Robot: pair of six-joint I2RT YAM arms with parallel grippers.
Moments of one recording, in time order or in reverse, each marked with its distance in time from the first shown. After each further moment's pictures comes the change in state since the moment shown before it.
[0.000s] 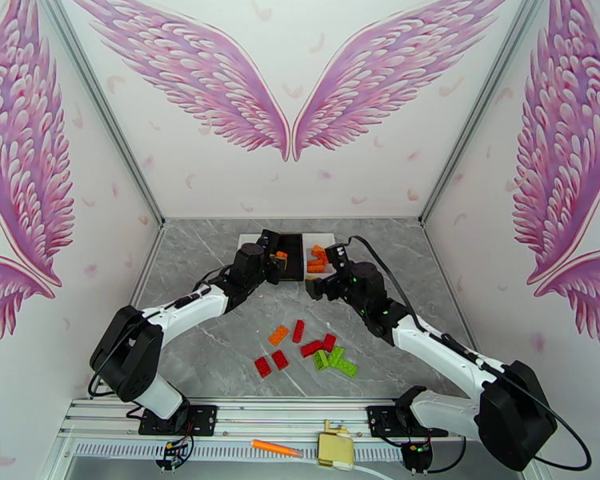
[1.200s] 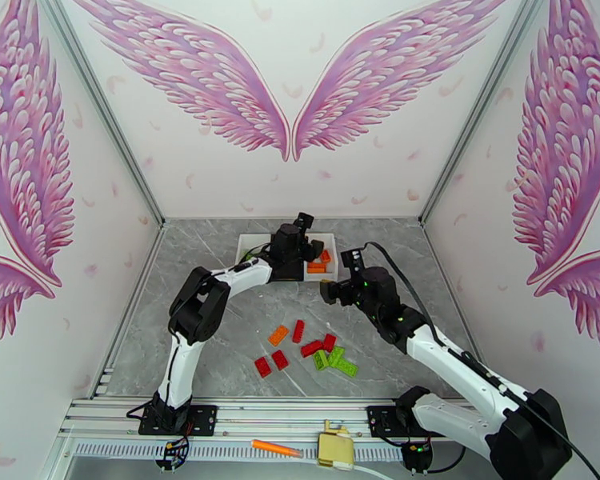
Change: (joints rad) left arm -0.022 0.499 0.511 0.032 0.087 -0.019; right arm -0.044 -0.108 0.010 -0.245 0.060 0.026
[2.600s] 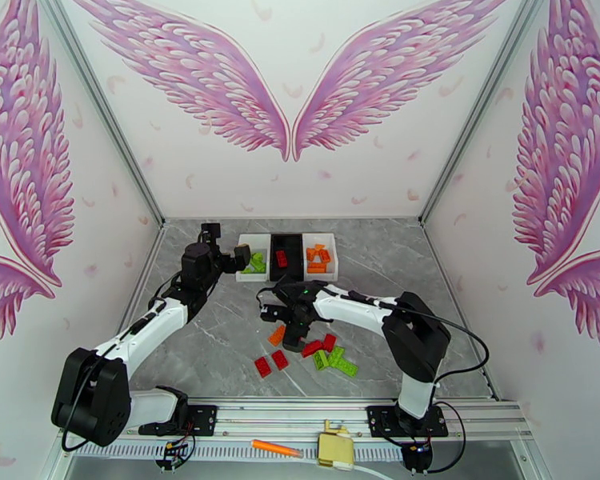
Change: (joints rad) left arm 0.339 -0.801 -0.721 -0.017 -0.072 -0.081; right arm 0.379 0.782 0.555 -0.676 -0.051 -0.615
